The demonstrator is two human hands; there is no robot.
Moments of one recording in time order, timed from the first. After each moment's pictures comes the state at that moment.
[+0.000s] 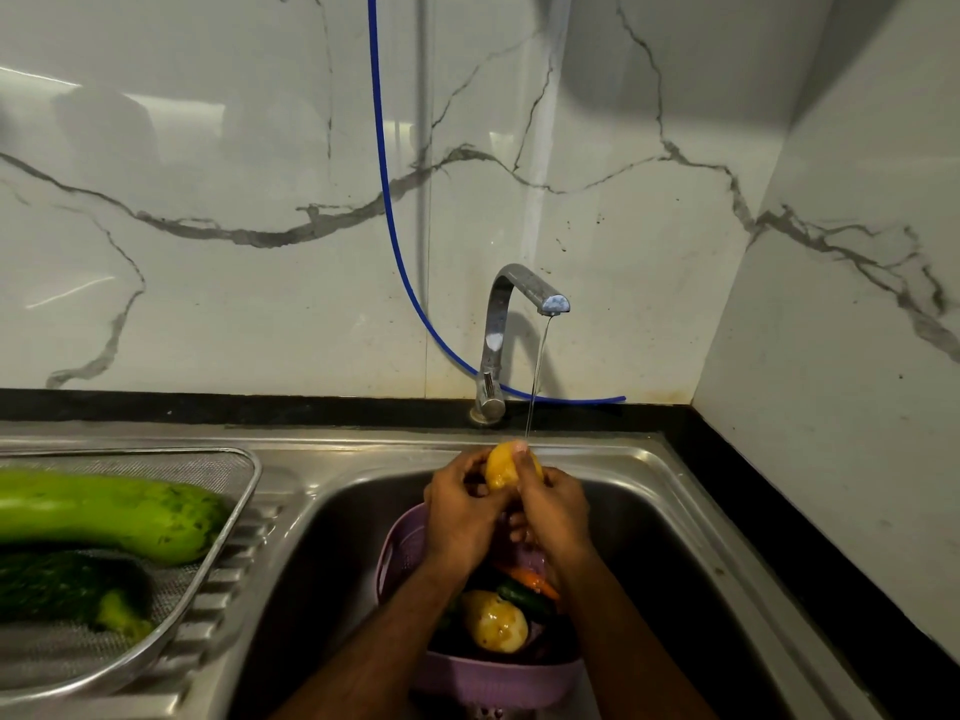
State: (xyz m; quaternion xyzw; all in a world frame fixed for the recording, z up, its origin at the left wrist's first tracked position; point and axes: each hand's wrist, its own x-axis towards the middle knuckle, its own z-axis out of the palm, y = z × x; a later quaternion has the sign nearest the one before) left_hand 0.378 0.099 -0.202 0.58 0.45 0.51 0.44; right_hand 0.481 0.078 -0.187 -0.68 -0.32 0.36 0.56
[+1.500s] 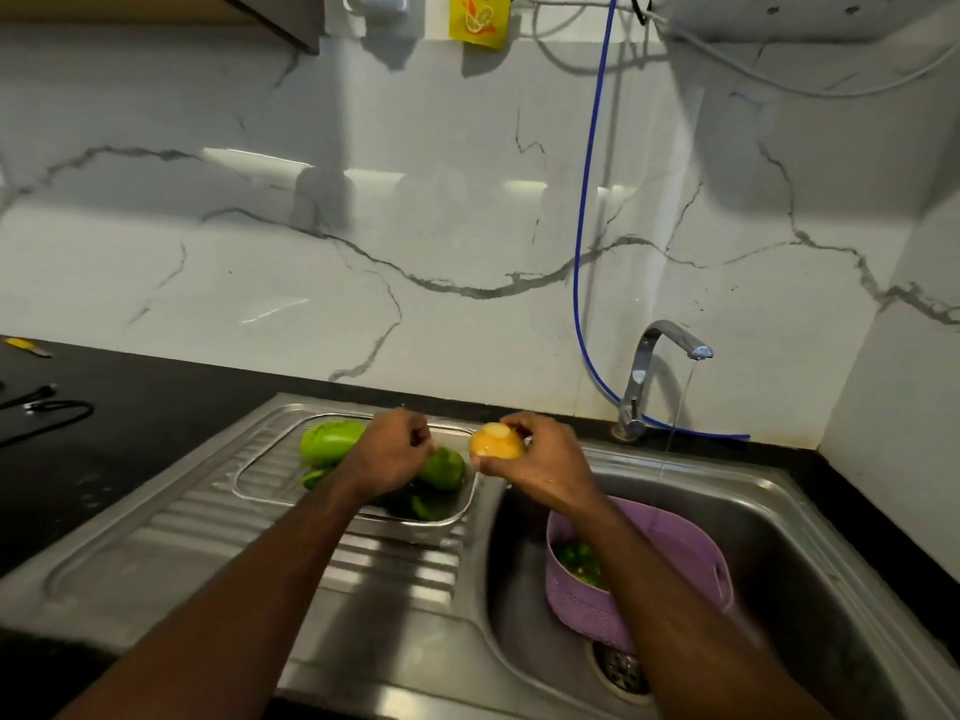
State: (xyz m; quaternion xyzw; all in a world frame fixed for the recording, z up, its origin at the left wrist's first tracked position) left_hand 0.081 0.025 -0.081 0.73 0.59 0.32 0.12; right_hand 0.305 0.018 -0.090 -0.57 -0.72 0.16 0.37
